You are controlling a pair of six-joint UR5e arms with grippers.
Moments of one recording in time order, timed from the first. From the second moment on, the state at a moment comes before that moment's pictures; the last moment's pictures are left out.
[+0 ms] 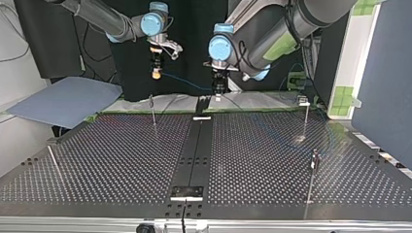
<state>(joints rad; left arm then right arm) -0.54 -2.22 -1.84 -2.39 -2.01 -1.58 2.16 -0.74 1.98 -1.00 1.93 1.64</state>
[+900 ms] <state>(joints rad) -0.65 -2.38 -1.68 -2.39 -2.09 -1.56 1.93 -0.70 2.05 -1.14 1.74 1.57</state>
